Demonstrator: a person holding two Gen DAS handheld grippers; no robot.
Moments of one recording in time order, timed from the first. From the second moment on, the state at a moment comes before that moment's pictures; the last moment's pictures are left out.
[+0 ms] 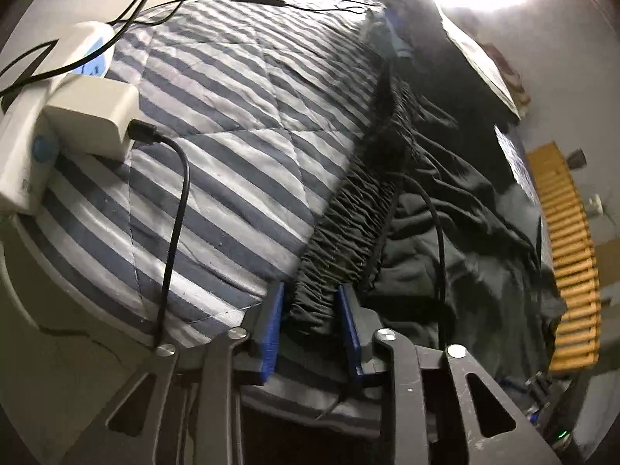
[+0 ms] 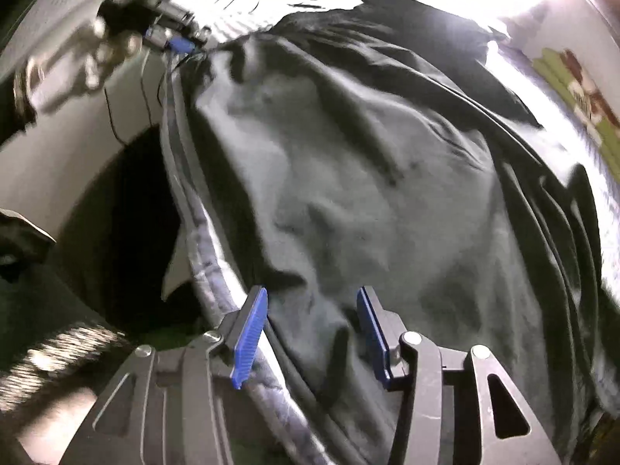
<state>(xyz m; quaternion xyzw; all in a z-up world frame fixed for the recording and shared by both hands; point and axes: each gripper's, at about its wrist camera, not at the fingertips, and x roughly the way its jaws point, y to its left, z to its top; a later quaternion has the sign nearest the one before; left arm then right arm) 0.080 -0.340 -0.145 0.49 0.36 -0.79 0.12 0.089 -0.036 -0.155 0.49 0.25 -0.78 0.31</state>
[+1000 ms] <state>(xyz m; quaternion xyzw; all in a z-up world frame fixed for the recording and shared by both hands) 0.029 -0.249 0.002 0.45 0.23 -0.86 0.09 0.165 0.344 -0.083 0.42 -0.19 -0.88 -0.14</state>
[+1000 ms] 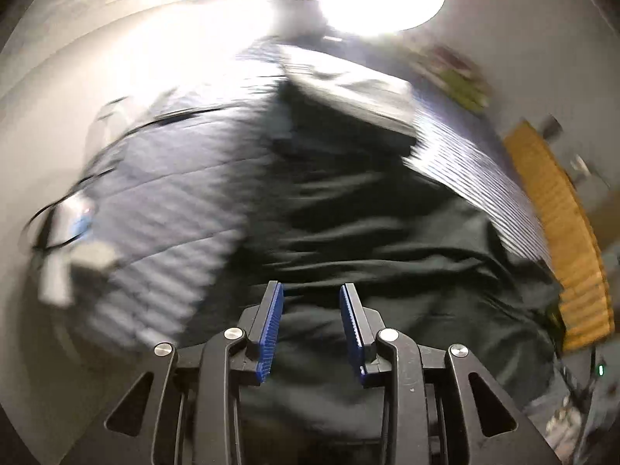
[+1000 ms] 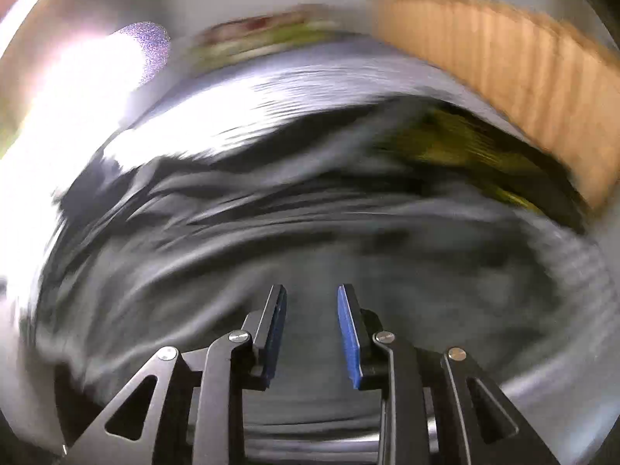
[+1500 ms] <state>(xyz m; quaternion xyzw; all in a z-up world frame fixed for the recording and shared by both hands) -0.168 -0.008 -0.005 0.48 0.13 -0.86 -0.12 0.100 0.483 -0.041 0.34 -0.28 -0.88 -0.17</state>
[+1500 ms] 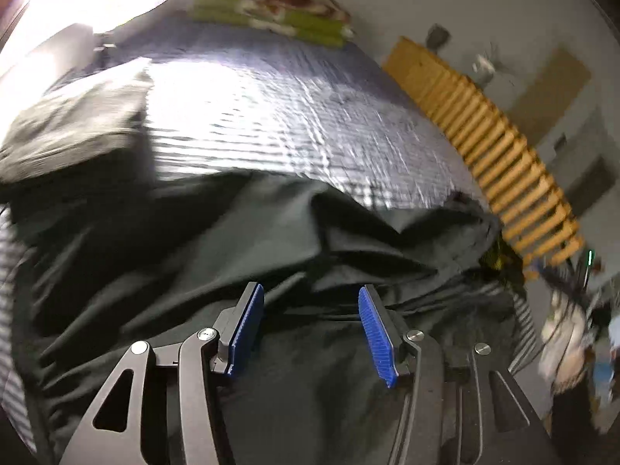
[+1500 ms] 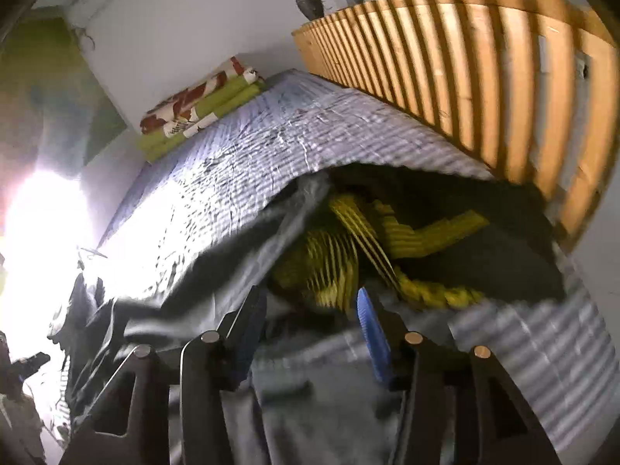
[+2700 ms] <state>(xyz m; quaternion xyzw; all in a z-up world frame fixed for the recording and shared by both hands) -0.234 0.088 -0.101 0.54 -0.03 -0.82 -0.17 -0.023 0.551 -0.001 0.36 -0.19 -0.90 -0.16</state>
